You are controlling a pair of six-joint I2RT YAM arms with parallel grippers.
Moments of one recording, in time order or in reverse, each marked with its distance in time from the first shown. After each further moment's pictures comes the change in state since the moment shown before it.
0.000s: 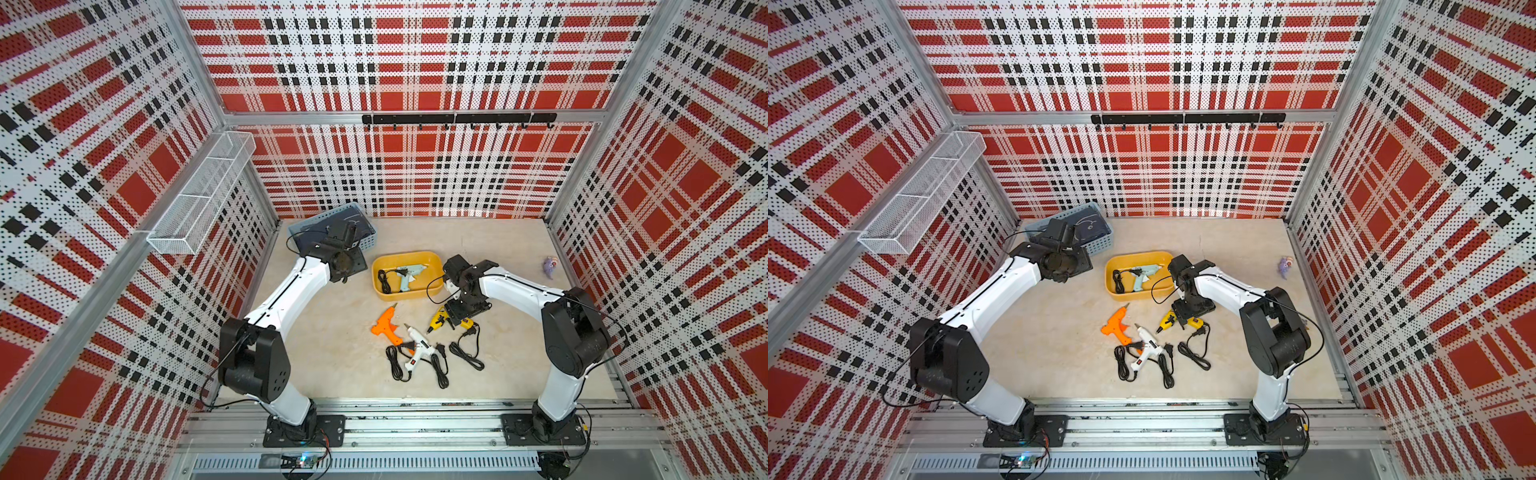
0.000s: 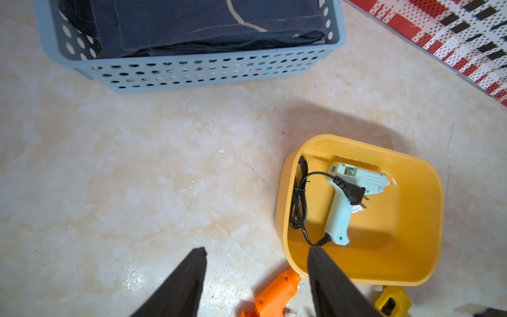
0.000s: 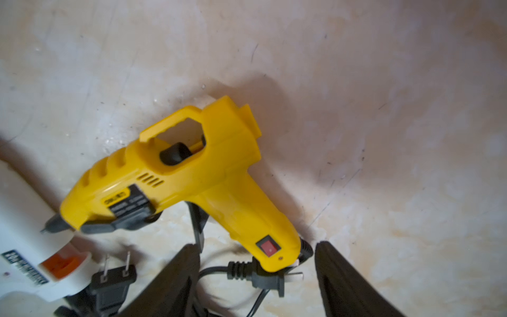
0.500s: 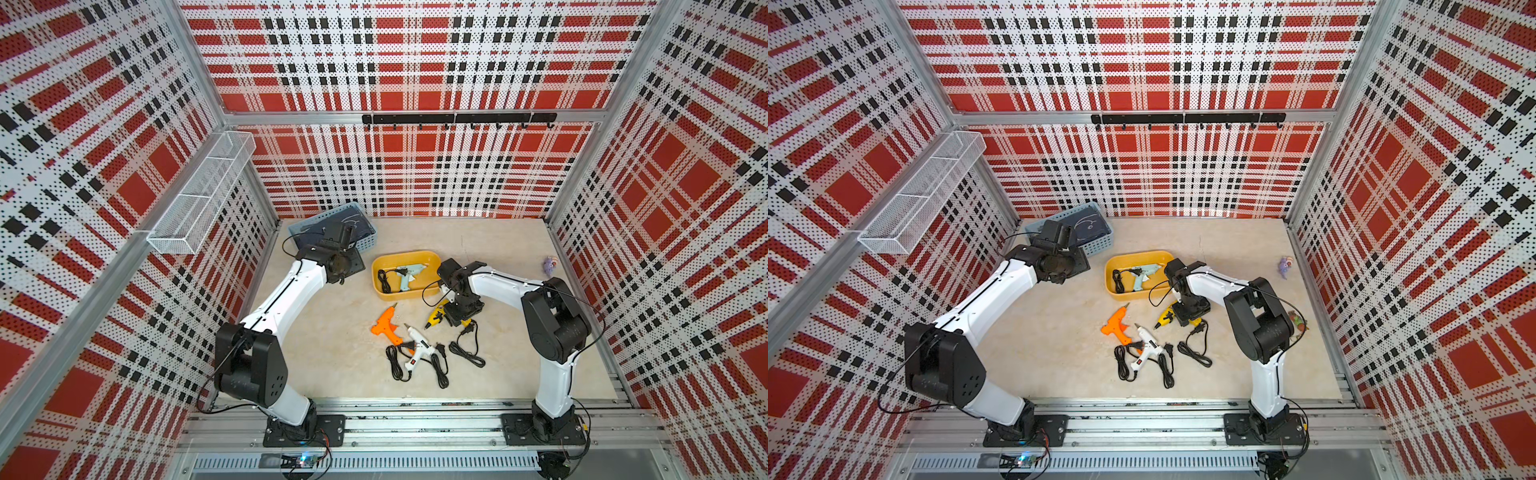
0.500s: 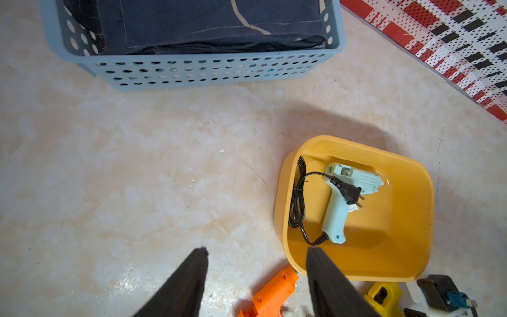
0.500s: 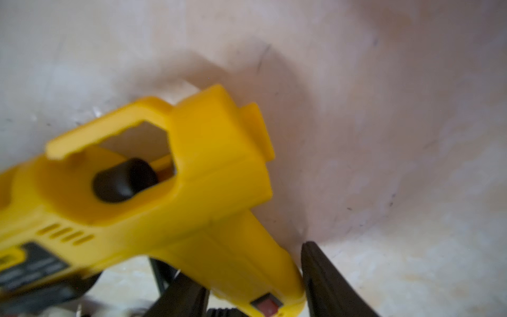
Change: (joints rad) left arm 0.010 -0.019 -0.030 0.022 0.022 -0.009; right arm 0.000 0.119 0.037 0.023 0.009 -0.040
